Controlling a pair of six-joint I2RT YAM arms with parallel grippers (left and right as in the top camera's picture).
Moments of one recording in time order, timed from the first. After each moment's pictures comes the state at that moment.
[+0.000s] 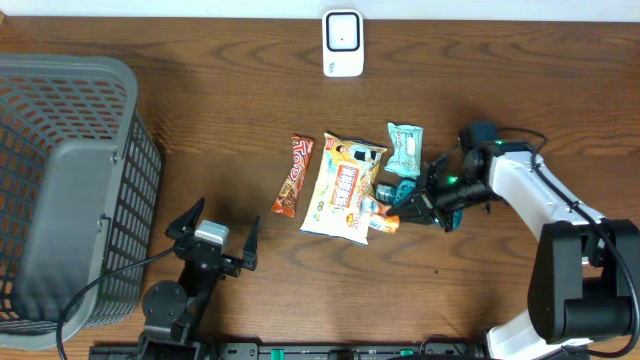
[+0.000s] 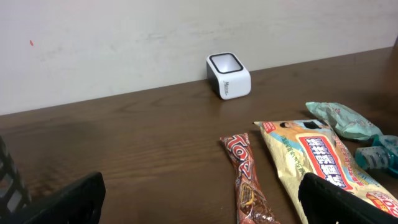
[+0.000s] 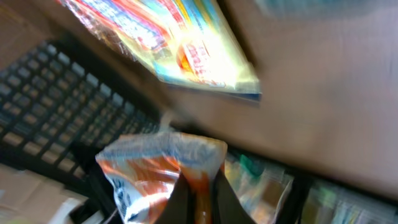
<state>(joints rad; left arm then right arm) -0.16 0.01 0.02 -0.10 0.17 0.07 0.06 1.74 1.03 -1.06 -0.96 0.59</state>
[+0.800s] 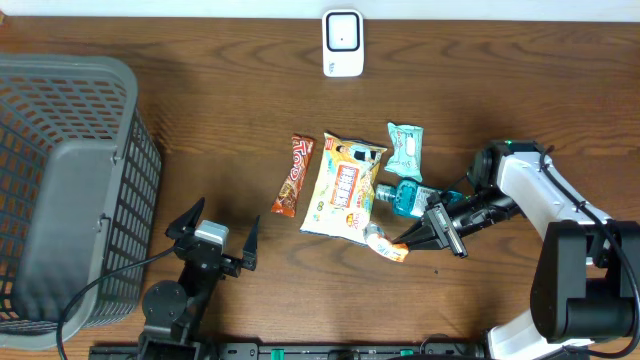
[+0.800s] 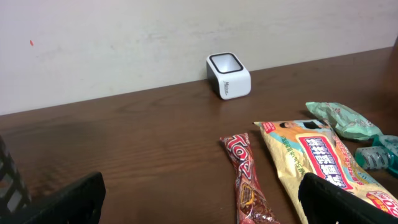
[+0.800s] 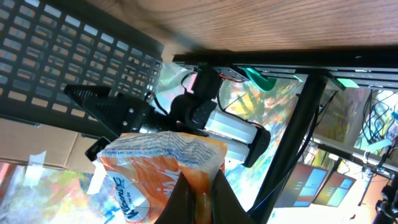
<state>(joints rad) -0.16 0.01 0.02 -0.10 0.17 0.07 0.03 1.74 1.03 -1.53 -1.06 0.37</state>
